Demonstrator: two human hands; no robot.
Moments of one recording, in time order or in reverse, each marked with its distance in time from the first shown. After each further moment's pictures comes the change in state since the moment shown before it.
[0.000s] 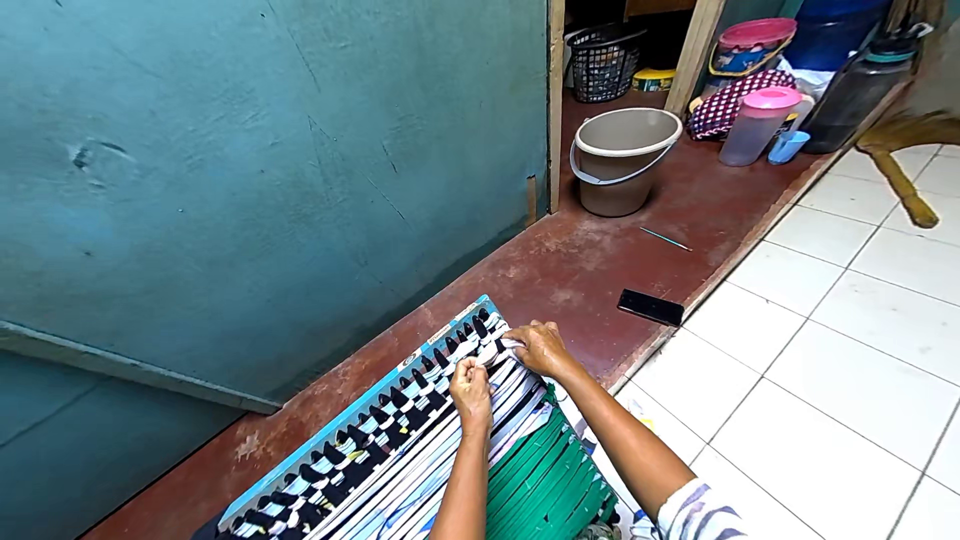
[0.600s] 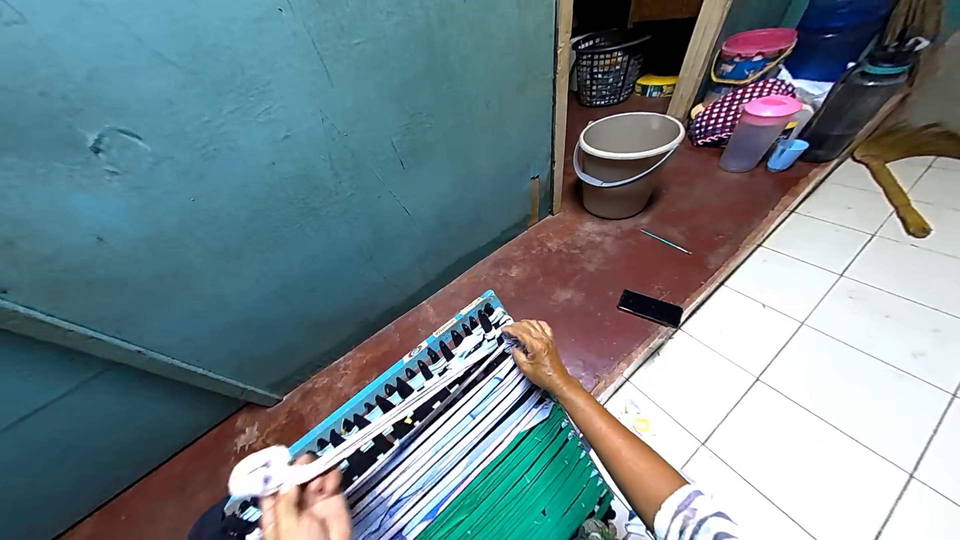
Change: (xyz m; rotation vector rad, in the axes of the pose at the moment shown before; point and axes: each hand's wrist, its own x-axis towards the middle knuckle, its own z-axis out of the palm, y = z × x) left_hand -0.051 0.116 -0.181 -0.373 0.402 0.246; right_hand 0.003 0.019 0.065 0.121 0.699 -0.401
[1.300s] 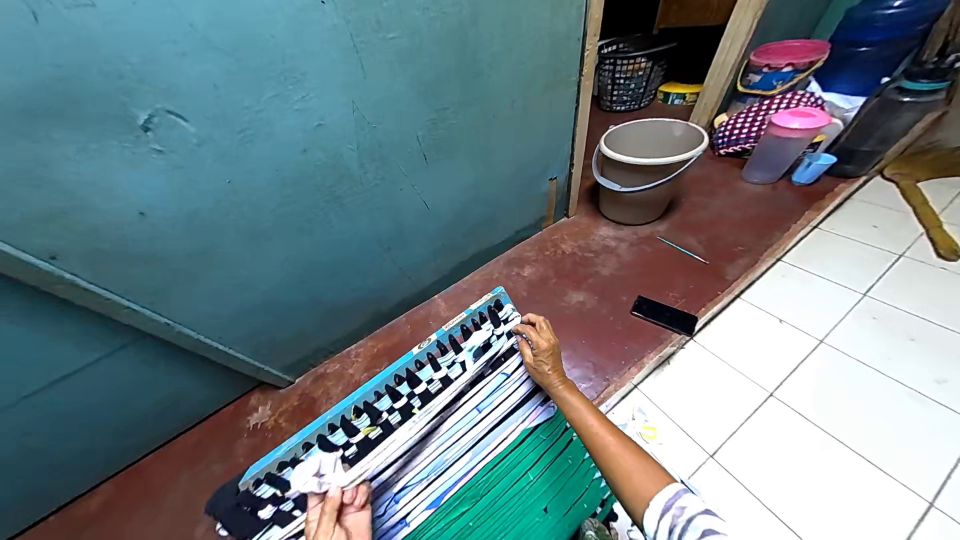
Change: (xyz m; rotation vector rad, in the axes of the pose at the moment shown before) left_hand -0.013 -0.026 -0.076 -0.155 -0.116 -0.174; right_hand -0.001 -0.007 0.033 0.014 0.189 0.043
